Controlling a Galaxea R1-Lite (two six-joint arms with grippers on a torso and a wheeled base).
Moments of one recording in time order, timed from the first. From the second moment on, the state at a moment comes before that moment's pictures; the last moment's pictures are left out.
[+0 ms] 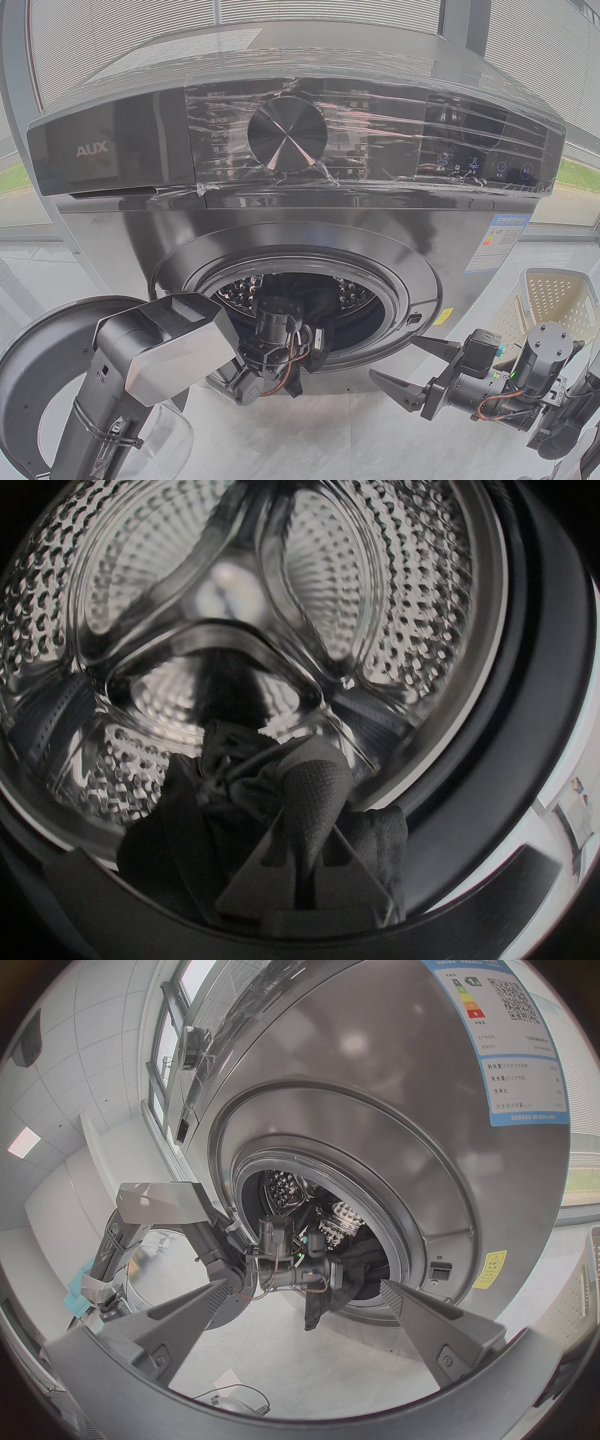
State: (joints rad) left arm -0.61 2.59 -1.24 -1.08 0.13 -0.11; right arm 0.71 1.82 -0.12 -1.55 0.05 0.20
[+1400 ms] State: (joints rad) left arm -0.57 2.54 -1.21 -1.06 0.12 -0.11; right arm 0.71 1.83 -0.11 -1.55 0.05 0.20
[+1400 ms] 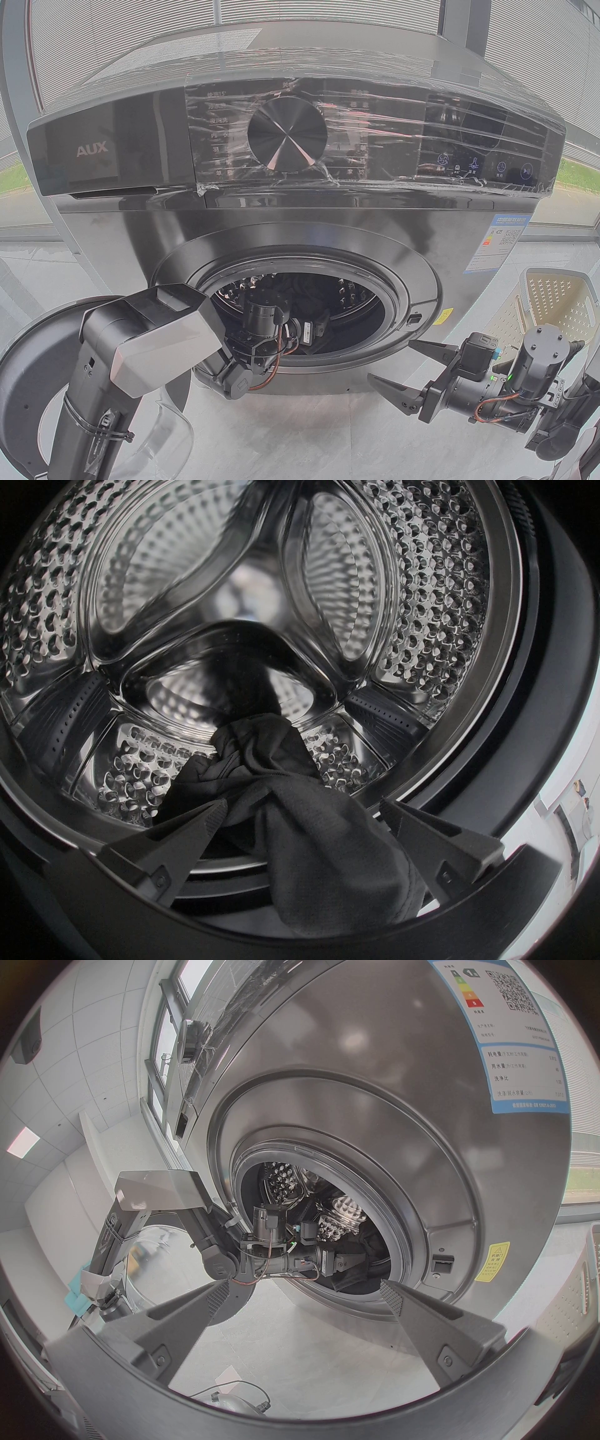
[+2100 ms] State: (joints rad) left arm -0.57 2.61 -1.34 -1.11 0.14 -0.12; right arm 0.71 1.82 -0.12 -1.55 0.06 0.20
